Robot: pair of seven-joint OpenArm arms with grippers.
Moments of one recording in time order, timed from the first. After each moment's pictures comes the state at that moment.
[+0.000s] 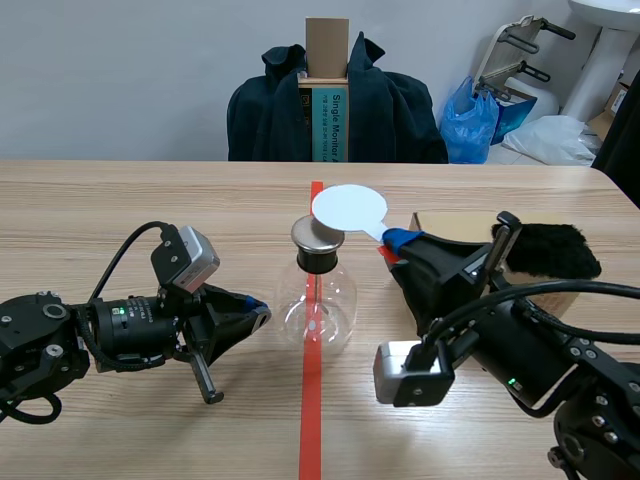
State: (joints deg) left arm -10.7 -25.7 34.6 56.3 -3.5 -37.4 -24.9; right arm -11.8 24.2 -20.4 79.8 -69.6 -33.4 29.6
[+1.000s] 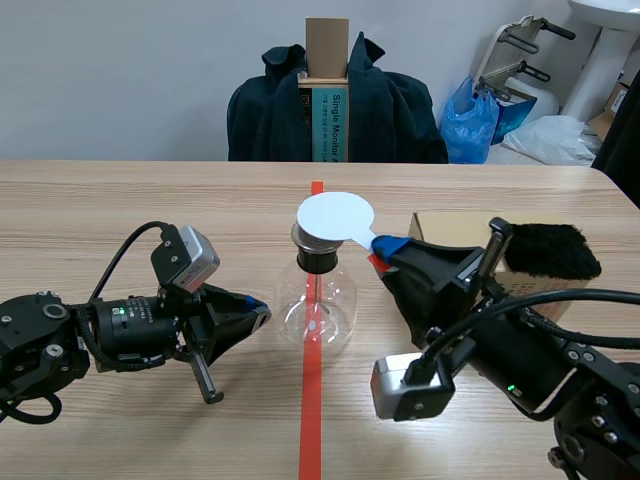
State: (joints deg) left arm -10.7 -25.7 34.6 56.3 -3.5 -37.4 -24.9; right arm -11.8 24.2 -20.4 79.8 -69.8 -33.4 30.6
